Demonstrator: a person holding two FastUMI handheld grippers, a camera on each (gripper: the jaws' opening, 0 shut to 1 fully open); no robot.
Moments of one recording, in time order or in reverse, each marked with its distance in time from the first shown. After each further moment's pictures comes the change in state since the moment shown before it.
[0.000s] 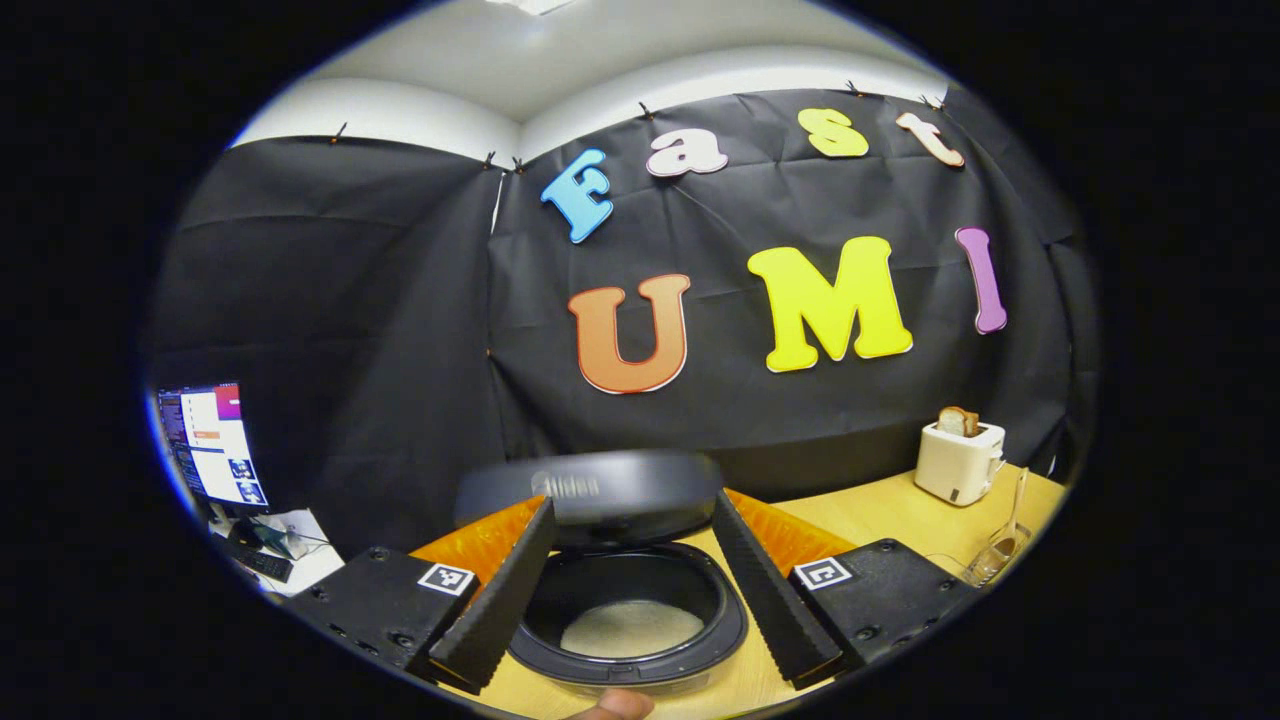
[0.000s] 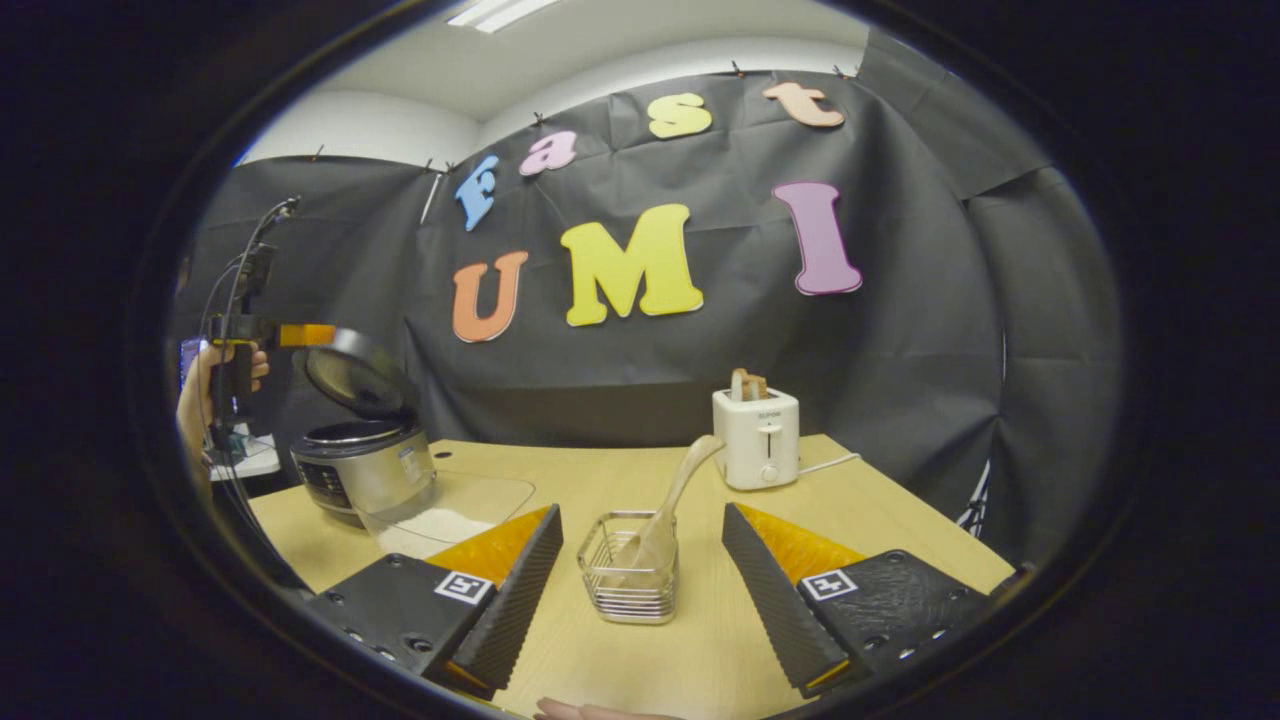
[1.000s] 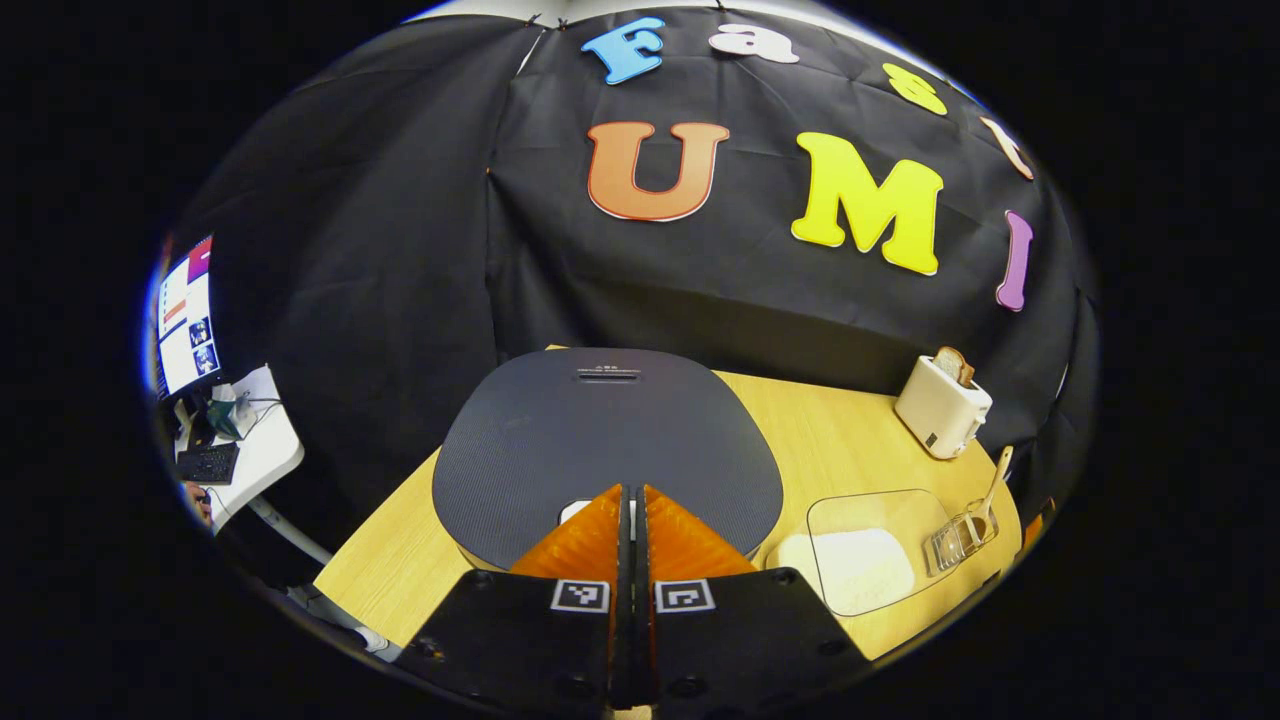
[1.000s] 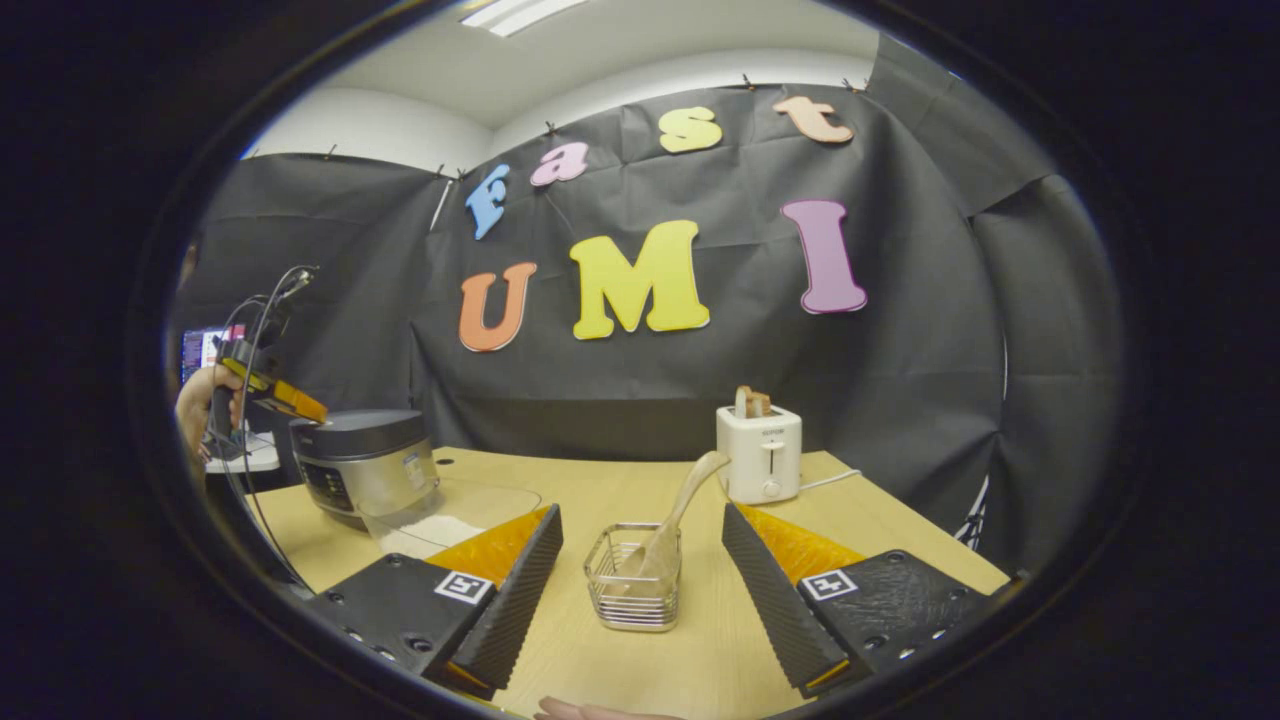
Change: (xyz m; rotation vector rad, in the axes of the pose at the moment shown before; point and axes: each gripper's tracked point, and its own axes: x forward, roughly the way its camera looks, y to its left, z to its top) left arm -0.008 0.009 -0.125 -0.171 0.464 -0.057; right arm -0.005 0.007 0.008 -0.019 -0.048 0.013
